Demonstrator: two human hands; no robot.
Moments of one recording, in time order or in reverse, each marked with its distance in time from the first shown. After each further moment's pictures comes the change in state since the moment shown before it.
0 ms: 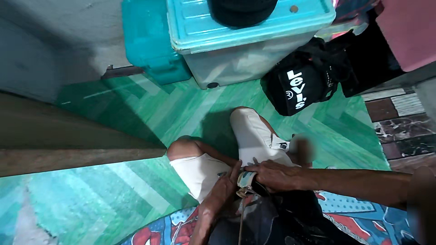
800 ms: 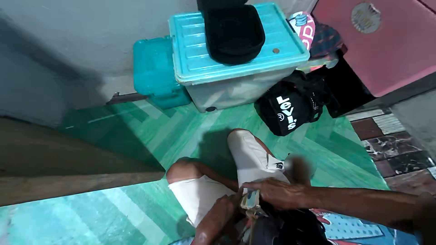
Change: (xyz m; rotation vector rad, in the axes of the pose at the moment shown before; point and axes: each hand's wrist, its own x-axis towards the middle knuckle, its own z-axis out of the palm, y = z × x) left_hand -0.002 0.006 -0.024 0.089 -0.026 0.150; right_hand -0.012 0.003 -0.017 0.082 0.006 0.074
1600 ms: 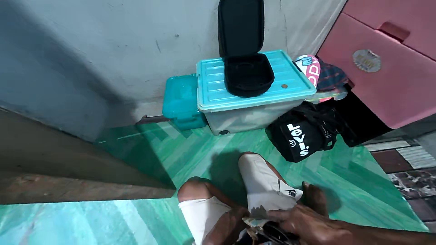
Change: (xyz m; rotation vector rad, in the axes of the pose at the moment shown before) left_hand 0.013 -0.030 0.005 -0.142 0.053 -0.009; right_hand -0.042 -0.019 -0.011 0.014 0.096 0.088
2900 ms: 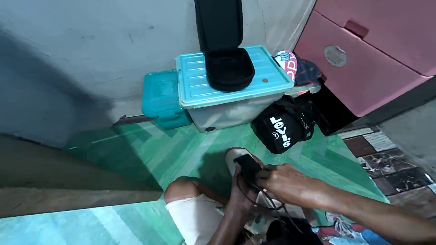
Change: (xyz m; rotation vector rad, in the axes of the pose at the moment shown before) left_hand 0.098 0.087 -0.001 -2.073 0.293 0.086; right_hand 0.009 -0.018 -0.065 -0.428 0.240 0.090
